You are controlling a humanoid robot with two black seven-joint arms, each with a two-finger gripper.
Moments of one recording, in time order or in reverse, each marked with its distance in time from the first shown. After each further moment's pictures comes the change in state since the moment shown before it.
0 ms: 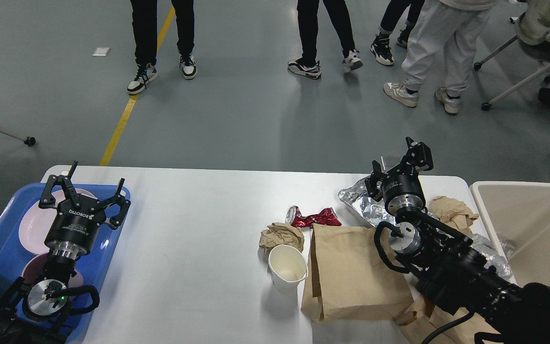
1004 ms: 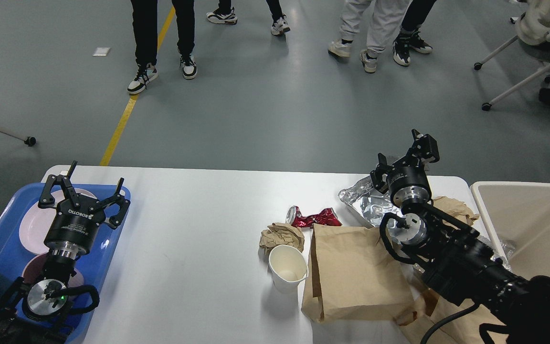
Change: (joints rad) left arm 0.000 0.001 0.000 -0.001 -0.004 -0.001 0.000; right arm 0.035 -0.038 0.014 -0.006 0.000 -0.008 -0.021
